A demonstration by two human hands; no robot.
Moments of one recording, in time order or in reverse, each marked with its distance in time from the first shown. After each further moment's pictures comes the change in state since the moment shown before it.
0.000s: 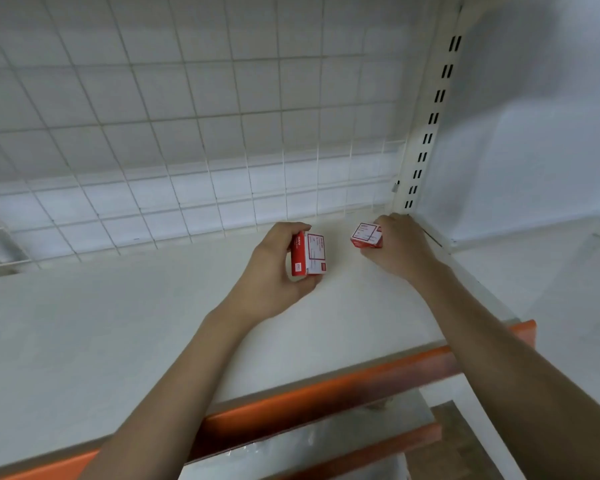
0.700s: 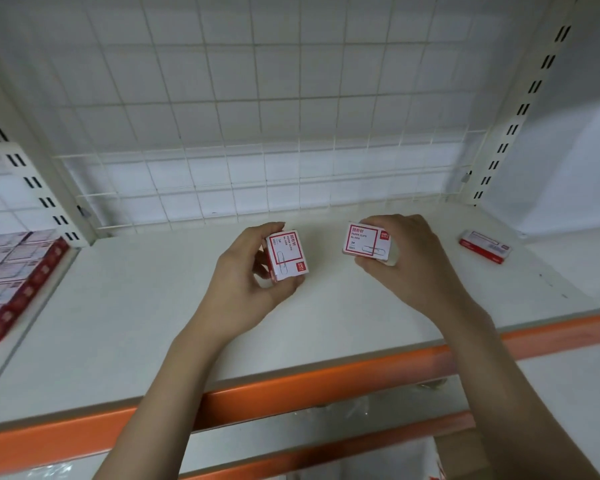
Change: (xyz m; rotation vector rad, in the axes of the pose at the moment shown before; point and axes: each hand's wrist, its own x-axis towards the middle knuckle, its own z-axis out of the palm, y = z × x) left_hand -0.099 -0.027 -0.132 -0.036 0.153 -0.119; right_hand -0.100 -0.149 -0.016 0.369 0.152 -0.334
